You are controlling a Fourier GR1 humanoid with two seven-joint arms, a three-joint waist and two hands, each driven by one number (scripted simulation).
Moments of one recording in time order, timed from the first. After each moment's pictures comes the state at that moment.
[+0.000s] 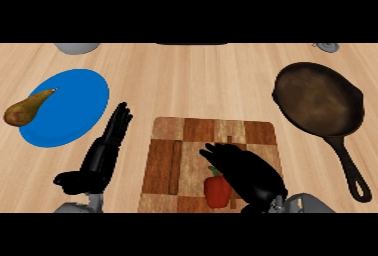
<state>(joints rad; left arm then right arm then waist) -0.03 0.14 -0.24 -1.56 0.10 0.13 -0.13 -0.34 -0.40 0.74 -1.79 0.42 0.40 0.61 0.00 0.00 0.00</state>
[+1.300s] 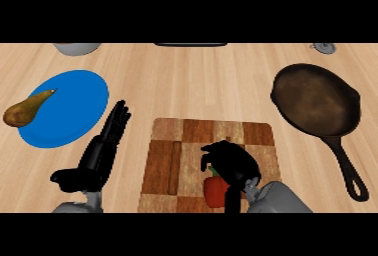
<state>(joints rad) -0.03 0.09 -0.17 -1.58 0.04 0.06 -0.09 -0.31 -0.17 0.63 -1.47 0.78 0.45 0.35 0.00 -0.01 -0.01</state>
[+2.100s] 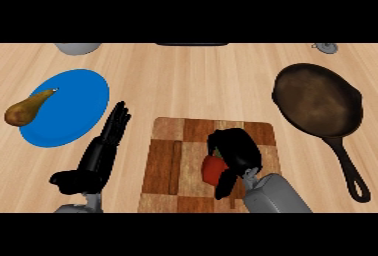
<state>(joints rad) -0.02 0.07 -0.16 -1.60 0.03 0.05 -0.09 -0.31 -0.08 0.49 -1.43 0.95 0.28 0.39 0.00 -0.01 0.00</state>
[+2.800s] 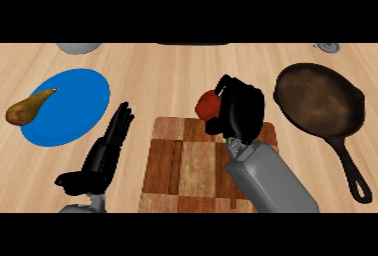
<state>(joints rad) -0.02 0.06 -0.17 -1.59 0.01 0.05 -0.10 -0.58 0.00 0.41 -1.43 1.21 -0.09 0.95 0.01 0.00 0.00</state>
